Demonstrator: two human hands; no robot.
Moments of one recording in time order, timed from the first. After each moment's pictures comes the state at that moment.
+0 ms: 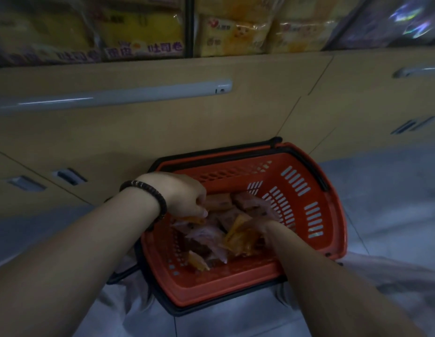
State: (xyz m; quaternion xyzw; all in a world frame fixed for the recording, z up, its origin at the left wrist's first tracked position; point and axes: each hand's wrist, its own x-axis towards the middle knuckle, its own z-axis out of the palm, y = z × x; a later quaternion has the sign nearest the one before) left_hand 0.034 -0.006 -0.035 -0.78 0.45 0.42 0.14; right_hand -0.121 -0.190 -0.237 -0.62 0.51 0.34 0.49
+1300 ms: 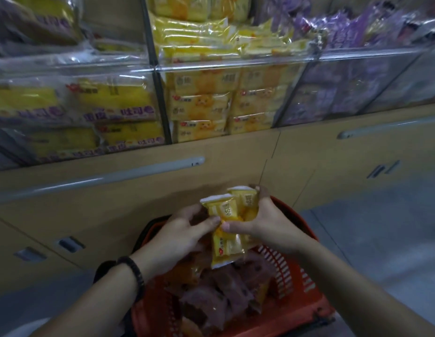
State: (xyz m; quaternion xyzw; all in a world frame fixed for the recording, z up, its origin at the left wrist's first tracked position) left_hand -0.011 -0.025 -0.010 -0.68 0.15 0.38 -0.61; right_hand -0.114 -0.211 0.000 -0.75 0.23 0.01 0.62
